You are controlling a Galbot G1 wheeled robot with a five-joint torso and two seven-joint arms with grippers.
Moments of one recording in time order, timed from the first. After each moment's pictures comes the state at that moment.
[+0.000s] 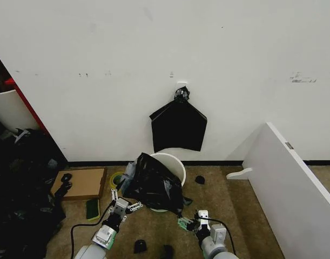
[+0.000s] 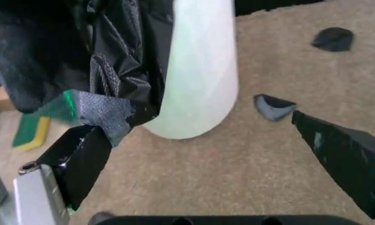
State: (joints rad) left arm 1.48 -1.13 -0.28 -1.69 0.04 -0.47 -0.05; right arm -1.49 1.15 0.04 1.87 0.59 -0.17 0.24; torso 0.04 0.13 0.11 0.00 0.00
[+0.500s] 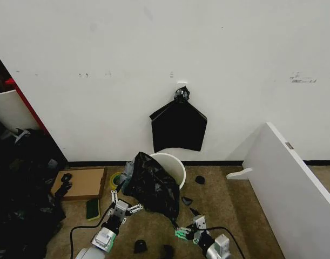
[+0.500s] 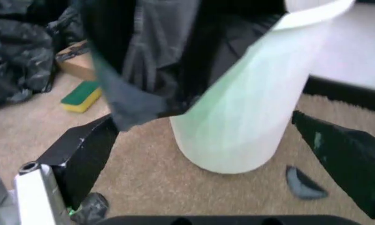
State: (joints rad) left arm 1.50 -1.14 -0.29 -1.70 0.04 -0.50 0.02; right arm -1.52 1.10 0.09 1.71 0.22 0.23 -0.16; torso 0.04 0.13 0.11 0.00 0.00
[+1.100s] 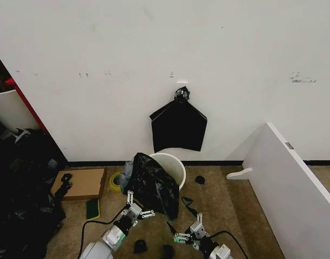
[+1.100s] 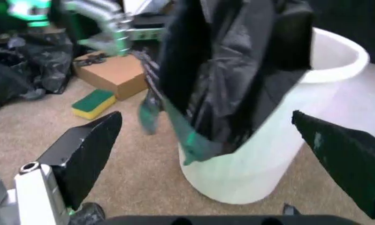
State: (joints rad) left arm 1.38 -1.18 -0.24 -1.59 0.06 -0.53 0.15; right arm -1.53 1.09 0.08 1.73 0.10 0.33 -0.17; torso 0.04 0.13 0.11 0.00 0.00
